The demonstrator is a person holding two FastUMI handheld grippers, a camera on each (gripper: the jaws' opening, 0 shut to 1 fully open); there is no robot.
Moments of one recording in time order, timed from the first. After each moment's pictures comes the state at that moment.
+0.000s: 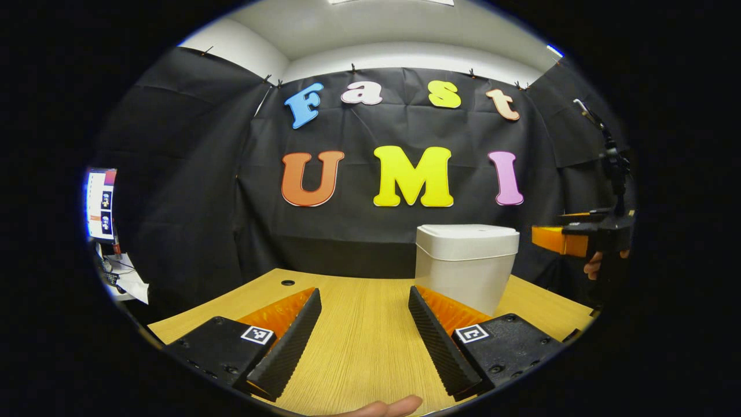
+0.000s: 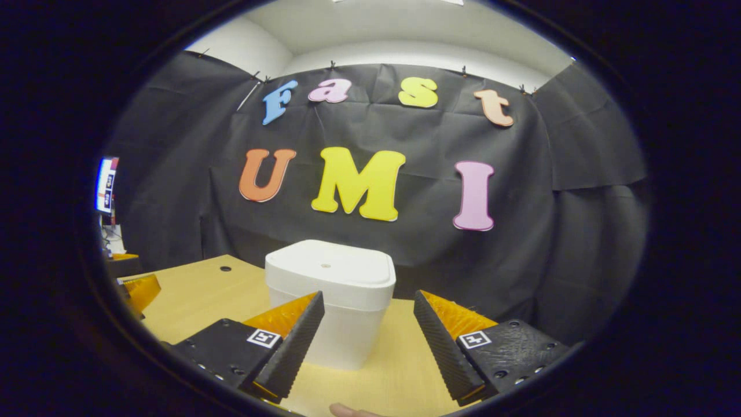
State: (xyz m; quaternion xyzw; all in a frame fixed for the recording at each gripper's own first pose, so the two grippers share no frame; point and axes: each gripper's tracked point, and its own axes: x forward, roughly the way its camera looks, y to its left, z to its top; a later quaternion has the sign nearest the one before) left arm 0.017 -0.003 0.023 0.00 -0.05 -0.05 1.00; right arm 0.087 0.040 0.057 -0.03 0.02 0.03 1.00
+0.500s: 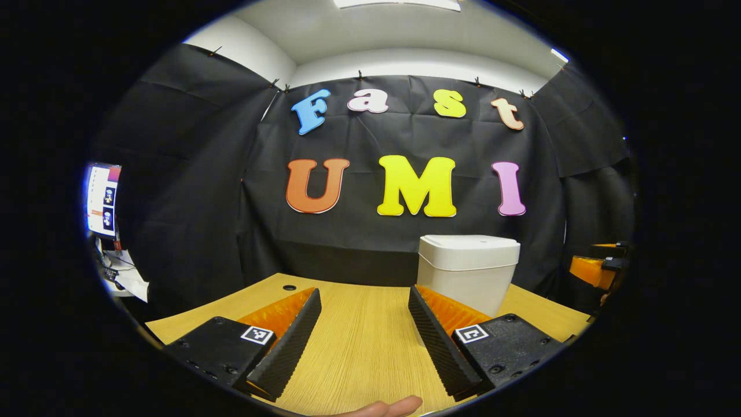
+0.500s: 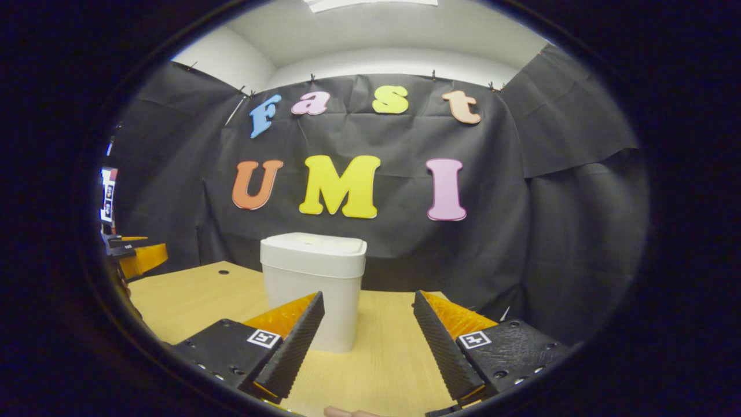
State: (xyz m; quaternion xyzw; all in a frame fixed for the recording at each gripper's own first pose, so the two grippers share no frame) left arm 0.018 0.007 0.027 -0.03 -0.06 -0.04 1.00; right arm 0.026 -0.007 0.022 0.00 0.01 0.01 1.00
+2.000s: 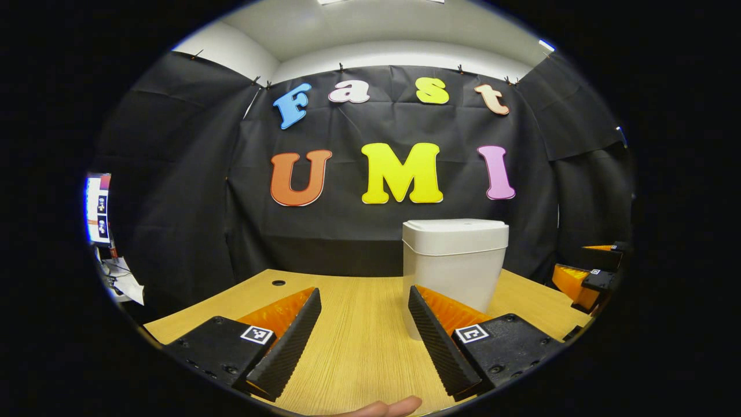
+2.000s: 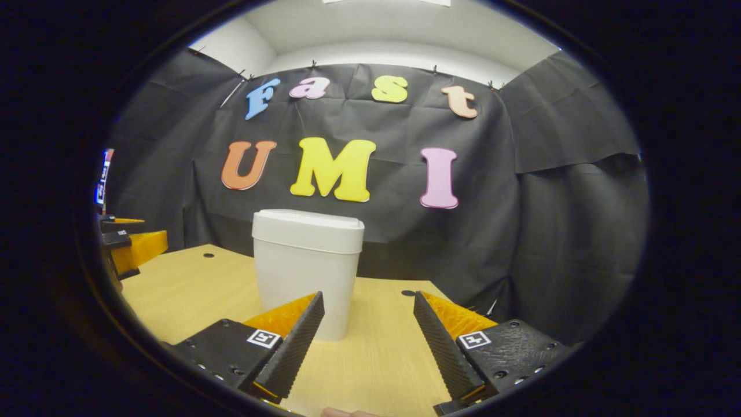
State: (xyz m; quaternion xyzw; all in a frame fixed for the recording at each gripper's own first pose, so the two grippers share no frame) left arm 0.025 -0.028 0.007 0.01 -0.04 -0.06 1.00; right arm 0.037 0.007 -0.013 -0.02 0.03 -0.03 1.00
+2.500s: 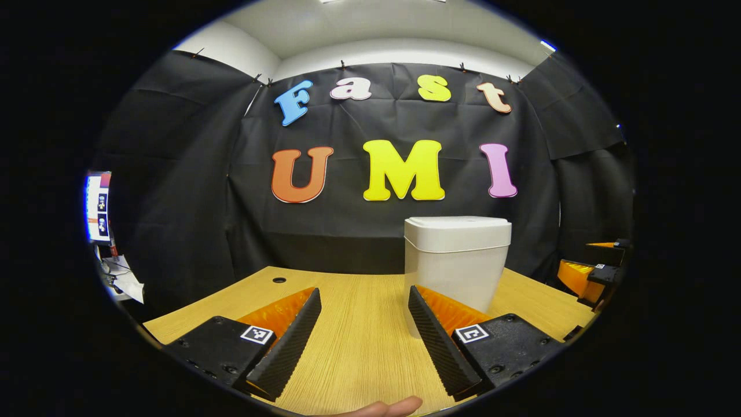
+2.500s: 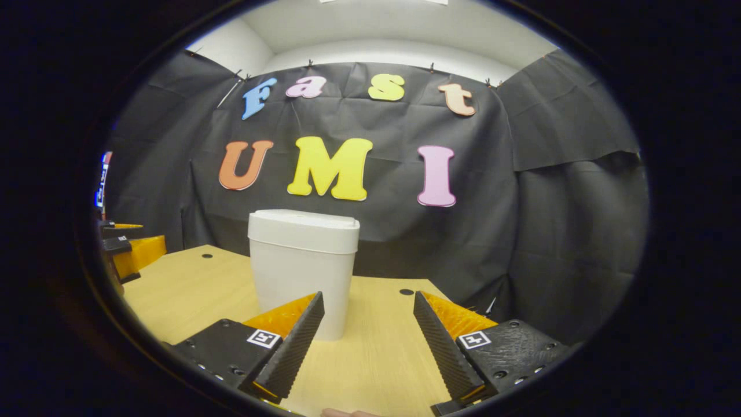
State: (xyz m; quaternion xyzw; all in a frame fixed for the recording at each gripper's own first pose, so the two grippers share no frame) left arm 0.028 -0.028 0.003 0.01 -0.04 -0.06 1.00; right arm 0.035 0.003 -0.009 -0.02 0.03 -0.03 1.00
